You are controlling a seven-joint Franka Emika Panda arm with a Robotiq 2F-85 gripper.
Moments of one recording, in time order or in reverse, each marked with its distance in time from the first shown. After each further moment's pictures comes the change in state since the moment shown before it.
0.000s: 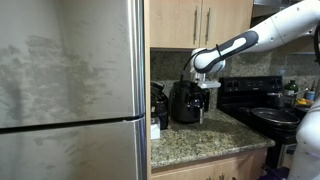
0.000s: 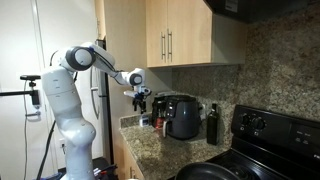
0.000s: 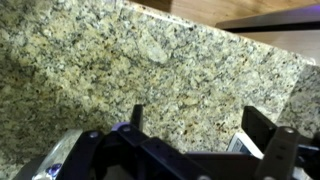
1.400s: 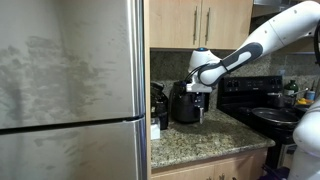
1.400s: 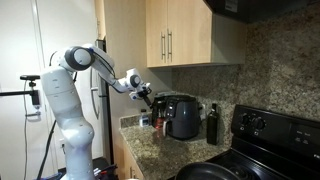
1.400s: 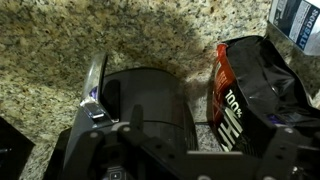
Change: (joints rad) arm -0.082 -0.004 0.081 -0.066 -0.420 0.444 0.717
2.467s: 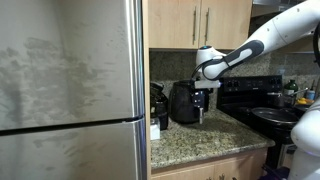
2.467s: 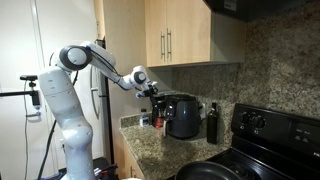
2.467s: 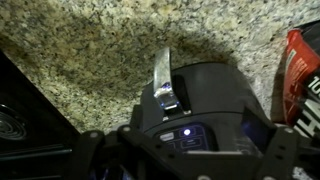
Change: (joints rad) arm -0.060 -0.027 -0.074 0.029 -0.019 -0.180 -0.028
